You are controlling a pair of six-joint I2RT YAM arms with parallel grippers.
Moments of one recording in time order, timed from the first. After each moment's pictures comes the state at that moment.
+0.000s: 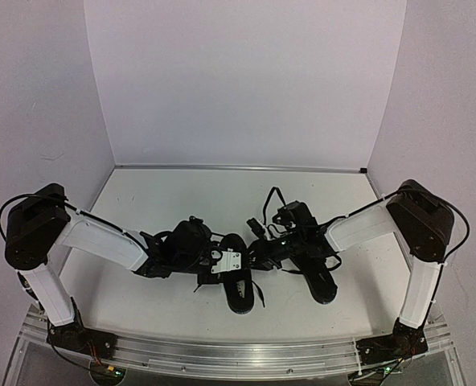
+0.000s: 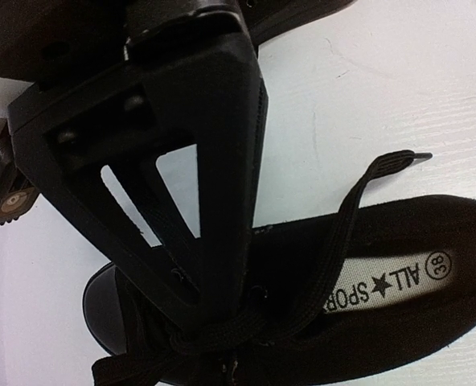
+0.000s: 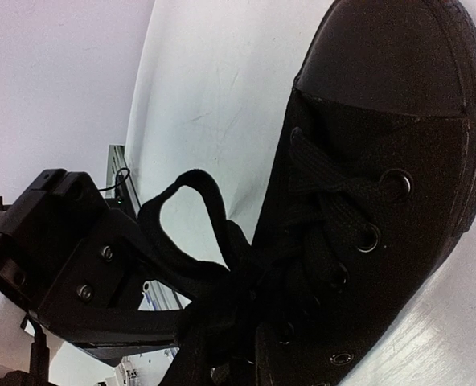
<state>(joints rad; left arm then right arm) -1.05 1.74 0.83 0.26 0.06 0.71 0.77 1.92 0.95 0.28 -0.74 0.78</state>
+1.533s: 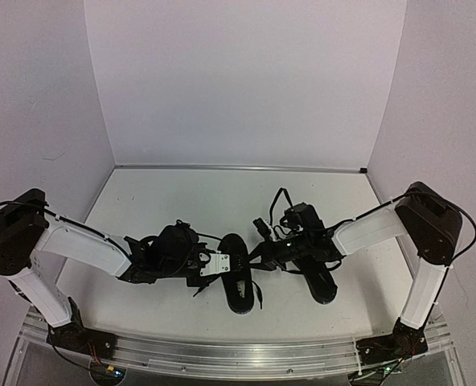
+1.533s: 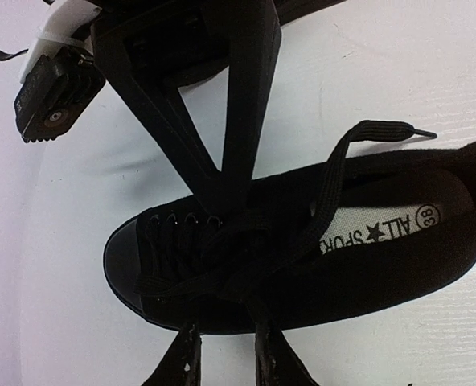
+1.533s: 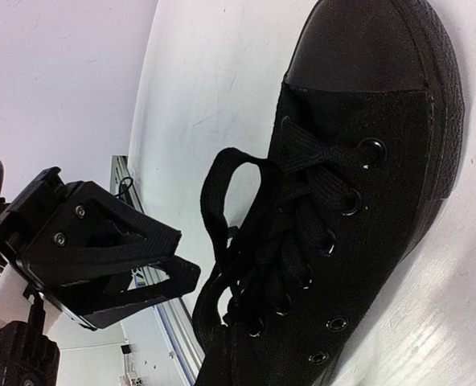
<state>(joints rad) -1.06 1.61 0.71 0.27 -0.04 0.70 0.77 1.86 0.87 0.34 -0.70 0.83</state>
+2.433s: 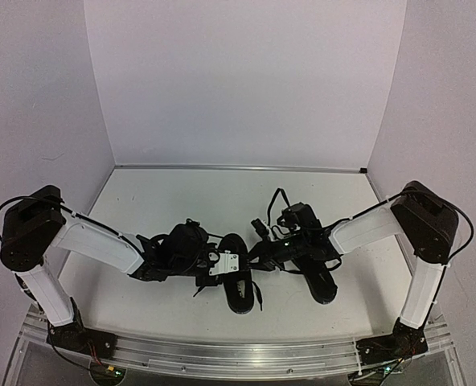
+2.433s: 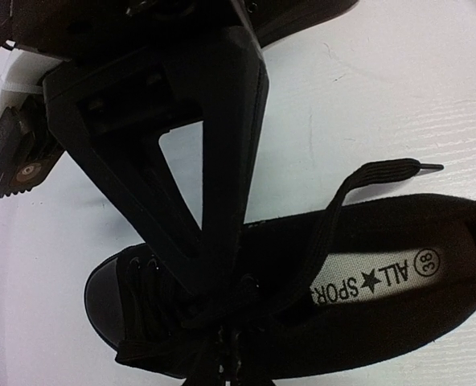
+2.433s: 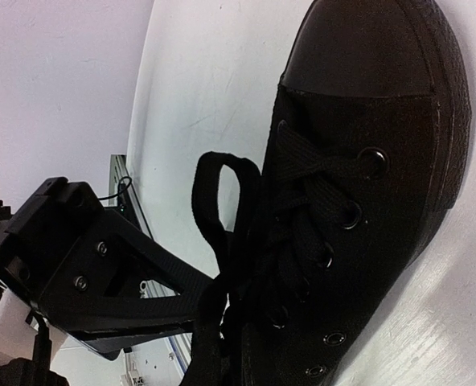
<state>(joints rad) -1.06 1.71 0.79 0.30 0.03 0.69 0.77 1.88 0.90 0.32 -0.71 0.83</state>
